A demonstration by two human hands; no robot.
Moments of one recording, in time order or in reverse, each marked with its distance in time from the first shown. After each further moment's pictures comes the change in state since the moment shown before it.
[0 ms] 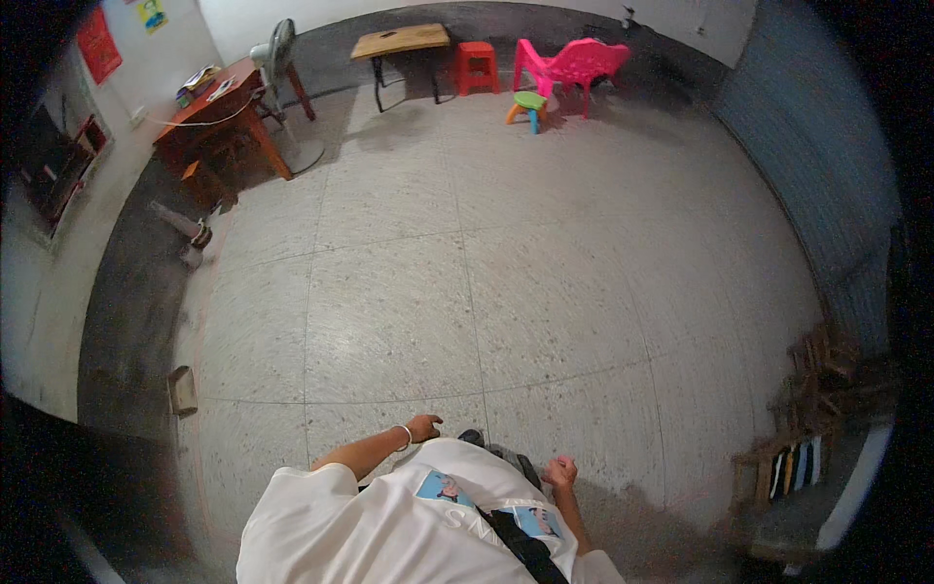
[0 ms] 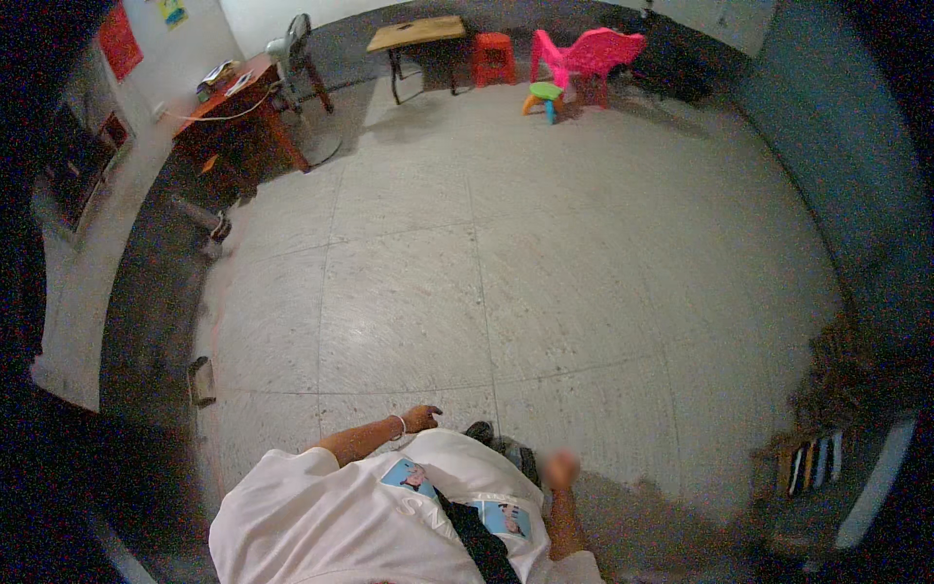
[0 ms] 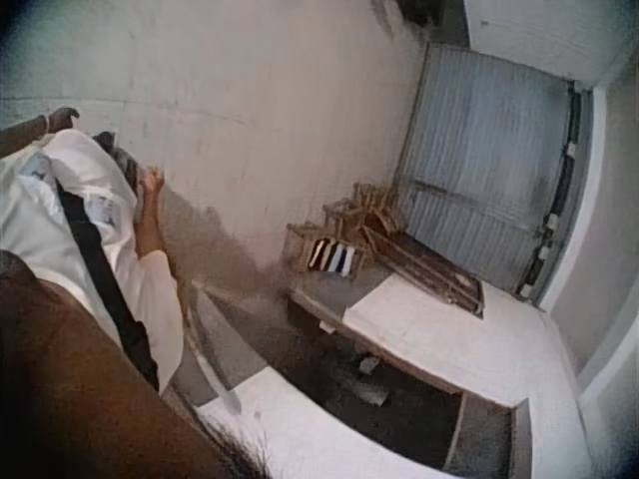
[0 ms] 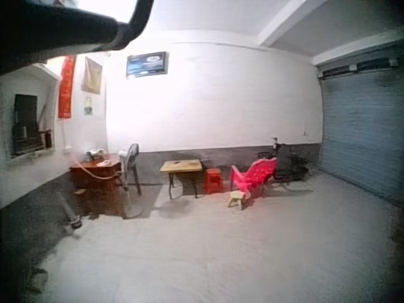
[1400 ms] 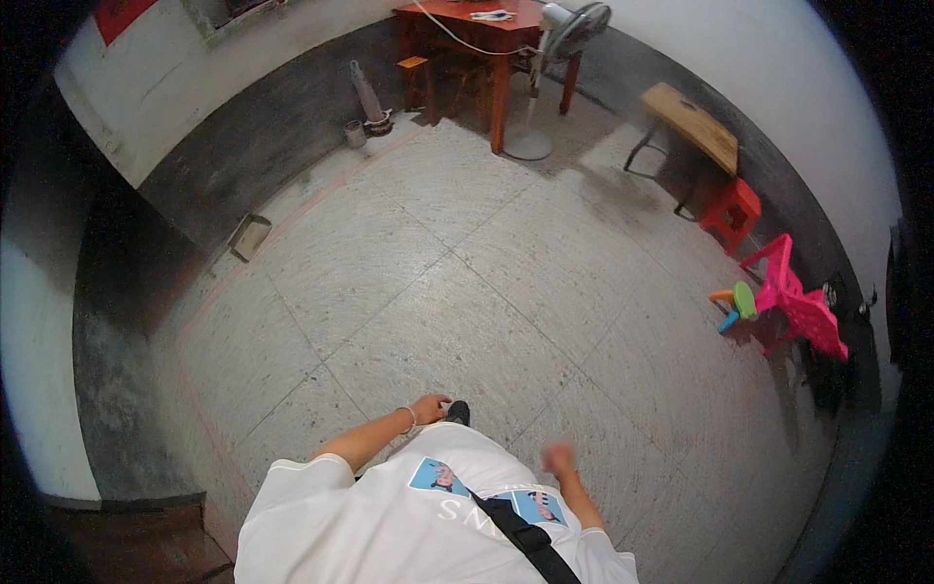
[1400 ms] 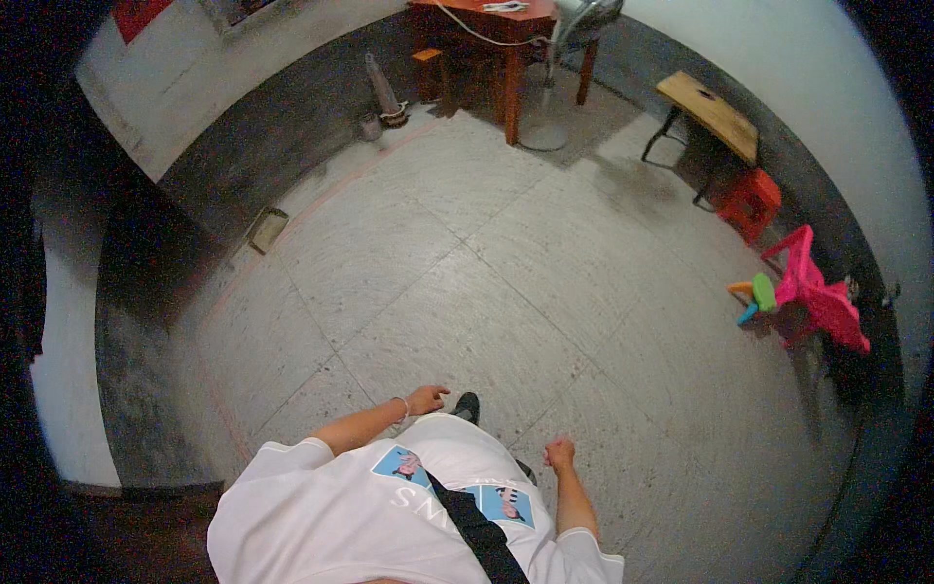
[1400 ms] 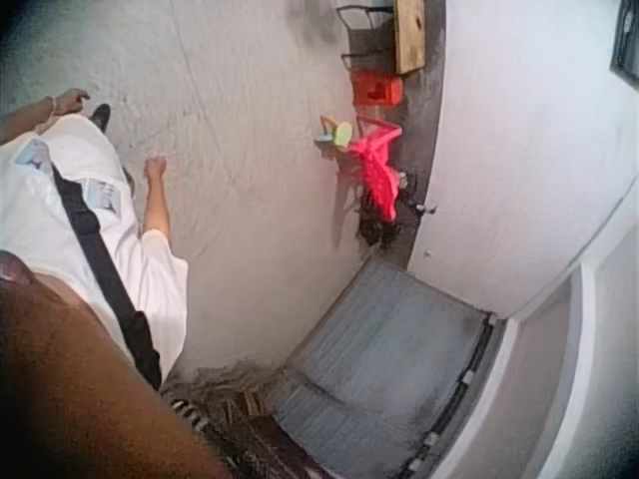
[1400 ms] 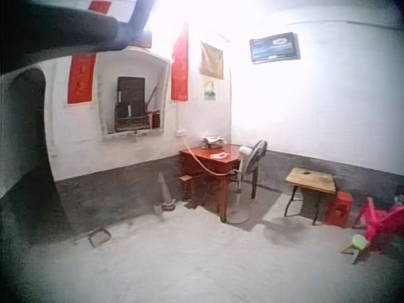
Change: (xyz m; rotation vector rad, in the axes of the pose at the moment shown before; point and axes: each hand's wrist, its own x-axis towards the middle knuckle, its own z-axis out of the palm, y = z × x) left_hand 0.151 -0.088 -0.377 -0.713 0.622 -0.300; right_hand 0.275 -0.492 0.491 -0.829 -0.786 -0.317
